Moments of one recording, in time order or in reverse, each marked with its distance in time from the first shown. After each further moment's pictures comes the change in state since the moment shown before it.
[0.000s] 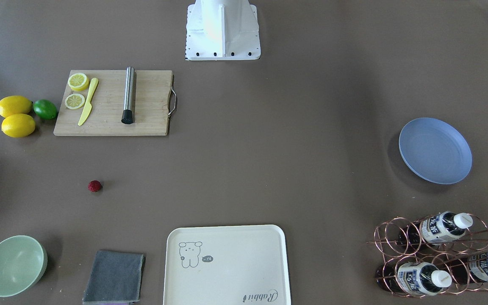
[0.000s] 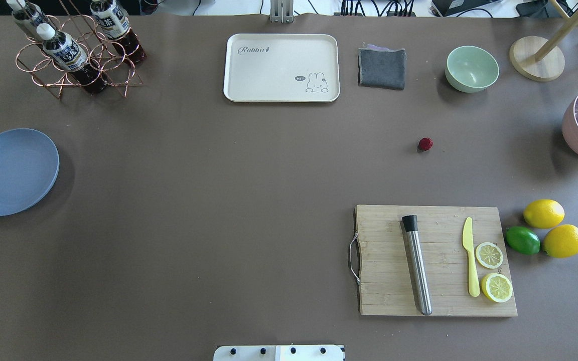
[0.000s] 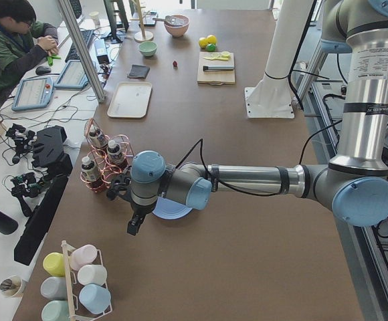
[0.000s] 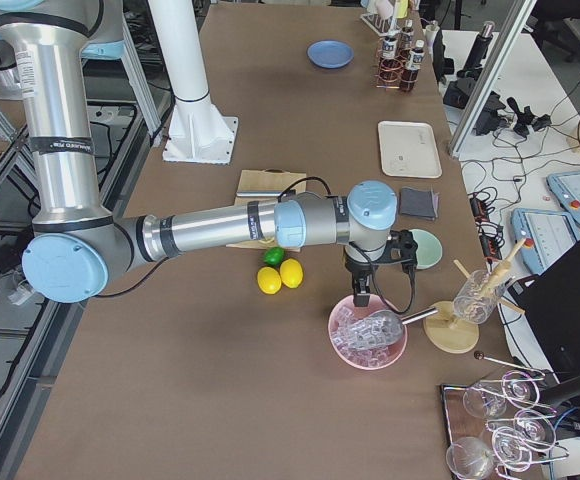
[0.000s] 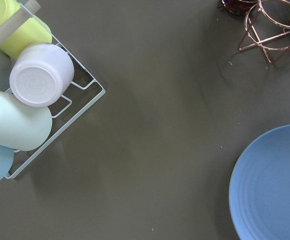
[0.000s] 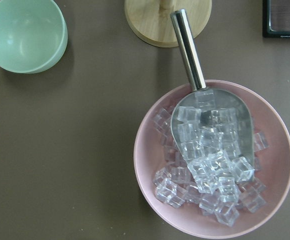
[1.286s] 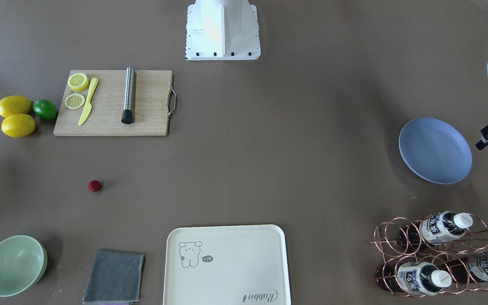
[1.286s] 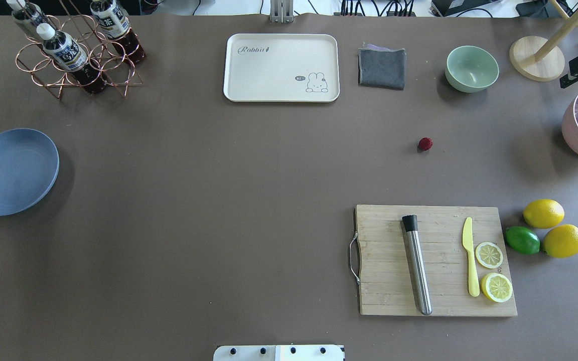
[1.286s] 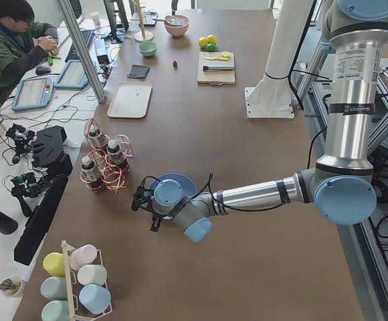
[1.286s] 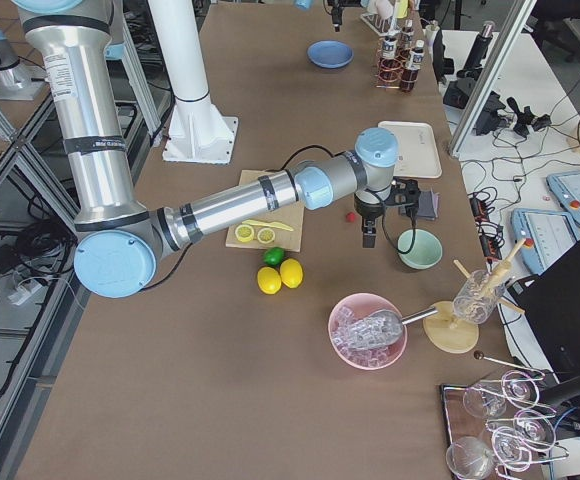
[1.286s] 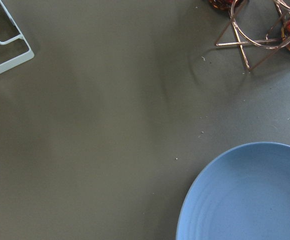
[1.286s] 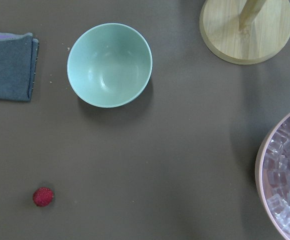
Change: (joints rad) left arm 0.282 0.024 0.282 -0.693 -0.032 -0.573; right arm -0.186 0.065 0.064 0.163 -0.043 0.432
